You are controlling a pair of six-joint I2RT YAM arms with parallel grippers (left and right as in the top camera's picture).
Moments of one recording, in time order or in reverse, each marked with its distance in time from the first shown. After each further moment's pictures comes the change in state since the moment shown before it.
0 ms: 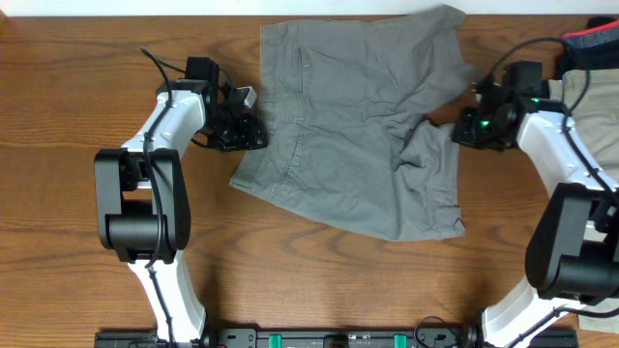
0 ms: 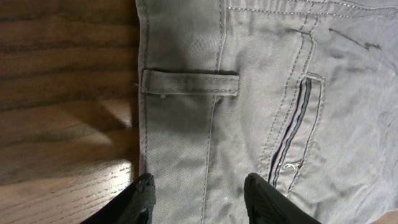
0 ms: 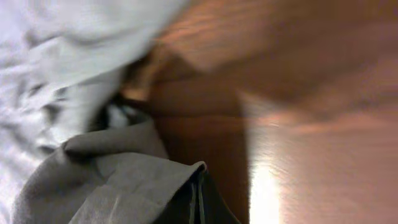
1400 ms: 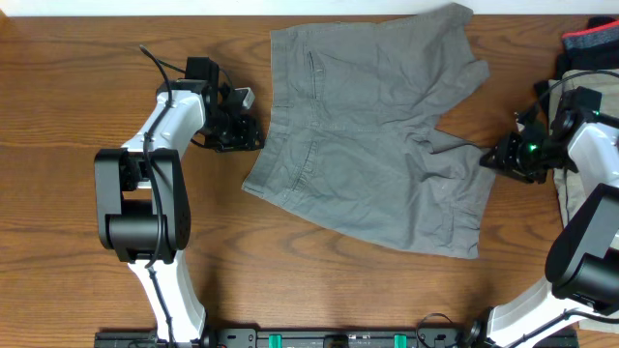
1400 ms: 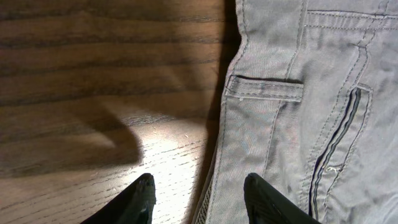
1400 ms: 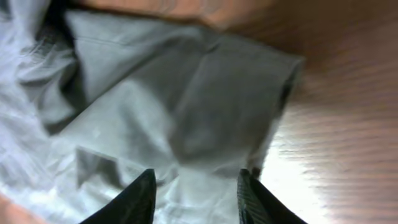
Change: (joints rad) left arm 0.000 0.000 0.000 -0.003 -0.053 0.000; right arm -0.232 0.000 -0.011 -0.233 -0.092 -0.206
